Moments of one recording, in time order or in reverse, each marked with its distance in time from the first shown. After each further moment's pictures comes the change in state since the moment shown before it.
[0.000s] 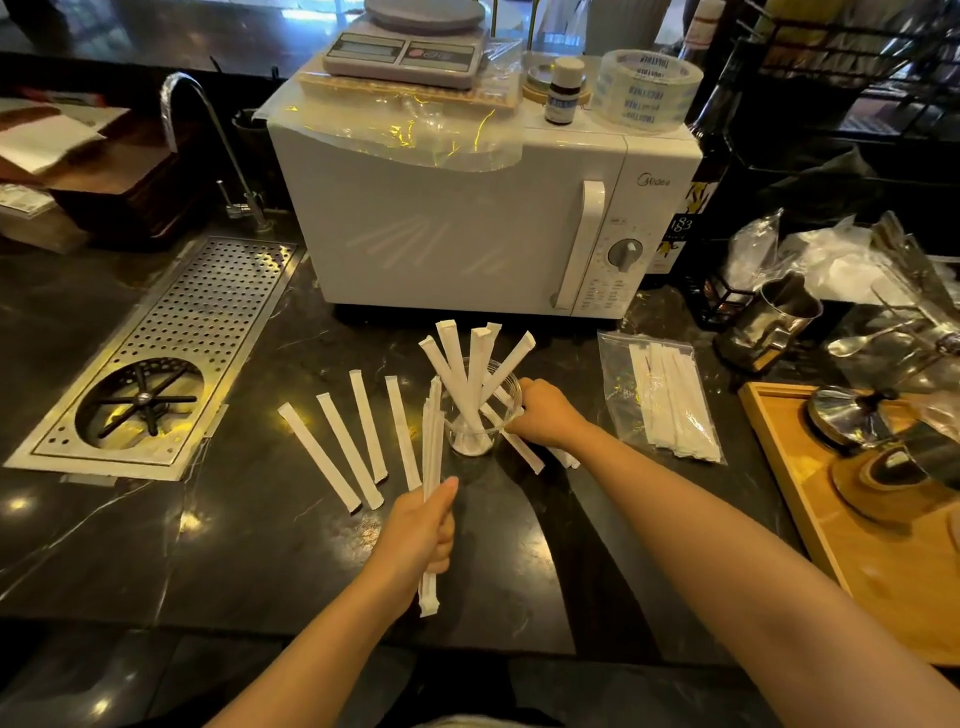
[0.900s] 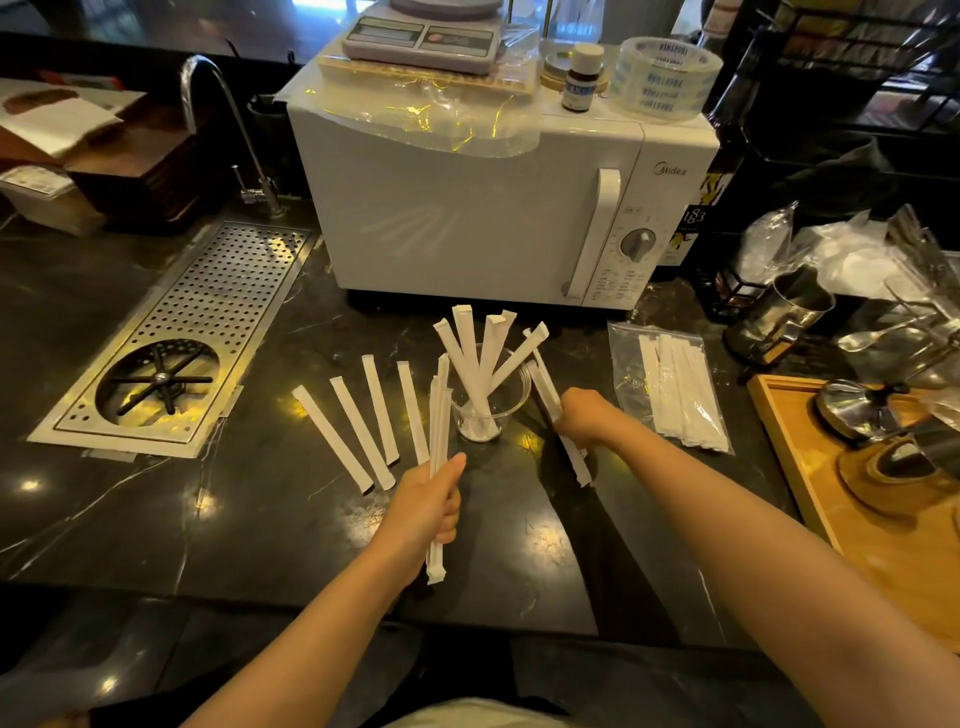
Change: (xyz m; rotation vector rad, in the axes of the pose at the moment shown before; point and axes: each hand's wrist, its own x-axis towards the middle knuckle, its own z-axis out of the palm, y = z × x) left_hand 0.004 -0.001 -0.006 0.010 0.005 0.050; right_hand -0.027 0.007 -0.016 -0.222 -0.148 0.223
